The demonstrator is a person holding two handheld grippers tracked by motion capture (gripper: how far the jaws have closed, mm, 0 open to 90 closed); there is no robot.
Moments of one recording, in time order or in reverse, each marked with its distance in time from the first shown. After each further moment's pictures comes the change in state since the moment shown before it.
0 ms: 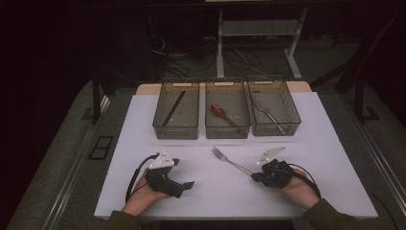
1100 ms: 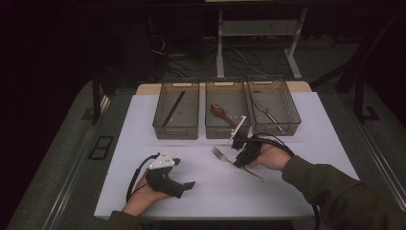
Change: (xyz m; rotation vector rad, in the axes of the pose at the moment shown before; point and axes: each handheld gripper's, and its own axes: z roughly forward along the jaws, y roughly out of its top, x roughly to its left) left arm -0.003 0.002 0.000 -0.017 -0.012 0.004; right arm -0.017 0.107 0.033 0.333 0.046 -0.097
